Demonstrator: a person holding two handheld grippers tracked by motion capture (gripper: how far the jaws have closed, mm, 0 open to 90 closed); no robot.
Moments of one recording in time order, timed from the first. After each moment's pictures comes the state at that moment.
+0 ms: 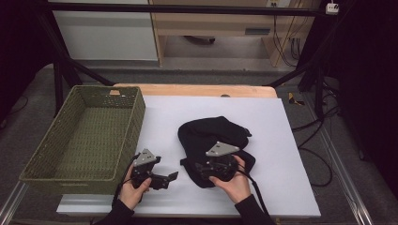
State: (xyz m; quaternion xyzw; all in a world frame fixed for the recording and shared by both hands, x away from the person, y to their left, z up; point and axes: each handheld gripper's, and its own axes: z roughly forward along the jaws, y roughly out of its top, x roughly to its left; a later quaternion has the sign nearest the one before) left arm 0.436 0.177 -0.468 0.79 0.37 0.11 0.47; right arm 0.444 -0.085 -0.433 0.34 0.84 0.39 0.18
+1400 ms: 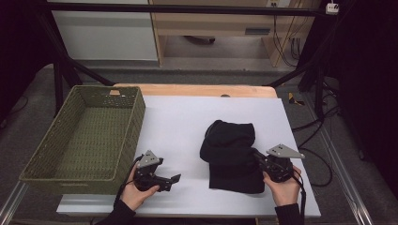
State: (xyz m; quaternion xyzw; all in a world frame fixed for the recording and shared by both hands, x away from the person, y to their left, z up) left arm 0.435 0.169 -0.472 0.80 0.37 0.10 0.47; right arm 0.422 -0.239 -0.427 0.48 0.75 0.38 0.25
